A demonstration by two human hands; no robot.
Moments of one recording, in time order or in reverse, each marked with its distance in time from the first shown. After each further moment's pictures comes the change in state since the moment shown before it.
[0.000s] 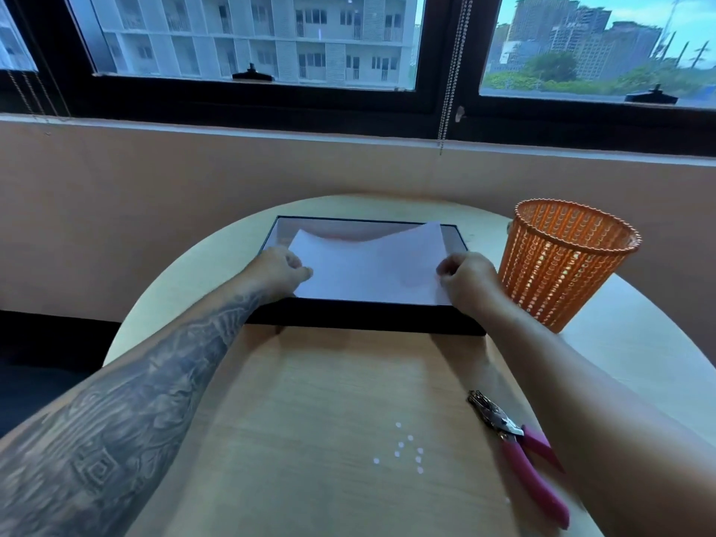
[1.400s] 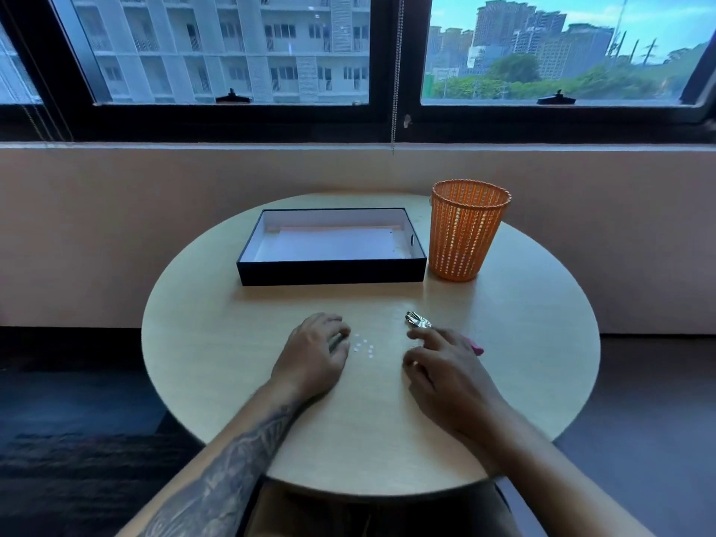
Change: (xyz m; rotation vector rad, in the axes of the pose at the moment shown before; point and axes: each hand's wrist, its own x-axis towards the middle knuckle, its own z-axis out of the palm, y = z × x) left_hand -0.219 -0.003 0.107 0.082 0.094 0.467; right_hand -0.273 0.081 -0.053 -0.294 0.008 -0.582
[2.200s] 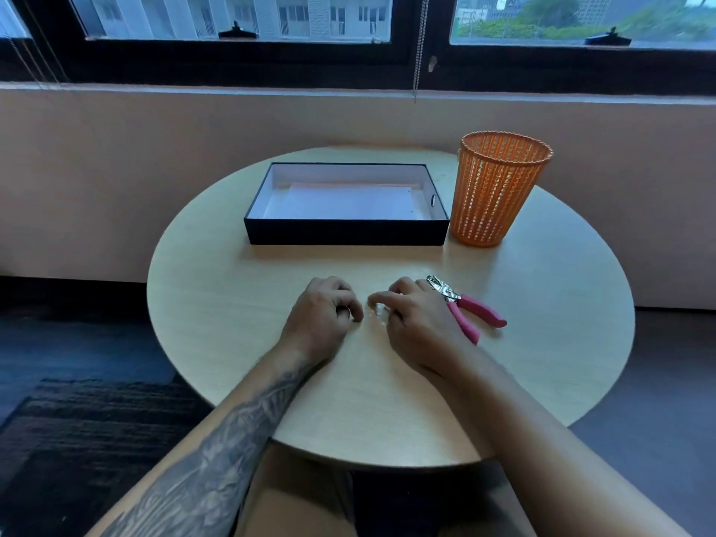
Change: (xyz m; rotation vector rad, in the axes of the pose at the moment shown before) left_hand 0.000 -0.002 -0.002 -0.120 0.039 0.025; right_hand 0.056 -0.029 0.044 0.144 -0.069 0.033
